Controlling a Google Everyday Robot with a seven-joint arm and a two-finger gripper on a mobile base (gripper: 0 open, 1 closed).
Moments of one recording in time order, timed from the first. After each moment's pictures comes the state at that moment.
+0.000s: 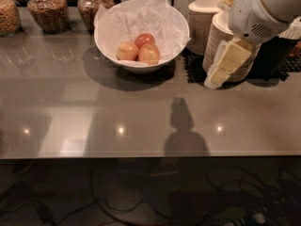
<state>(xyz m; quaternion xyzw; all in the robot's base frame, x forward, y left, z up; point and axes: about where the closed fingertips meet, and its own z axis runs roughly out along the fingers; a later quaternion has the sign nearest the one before) 0.531 -0.151 0.997 -0.61 0.72 -0.04 0.32</state>
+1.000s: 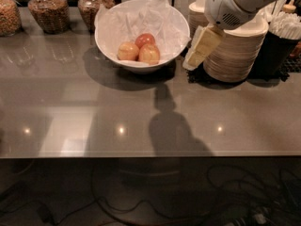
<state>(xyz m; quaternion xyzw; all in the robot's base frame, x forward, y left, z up) 0.594 -0.109 1.004 -0.62 0.69 -0.05 0.38</state>
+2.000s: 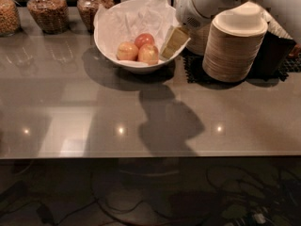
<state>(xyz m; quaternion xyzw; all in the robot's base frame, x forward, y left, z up) 0.688 -0.068 0.967 -0.60 0.69 -0.03 0.41</state>
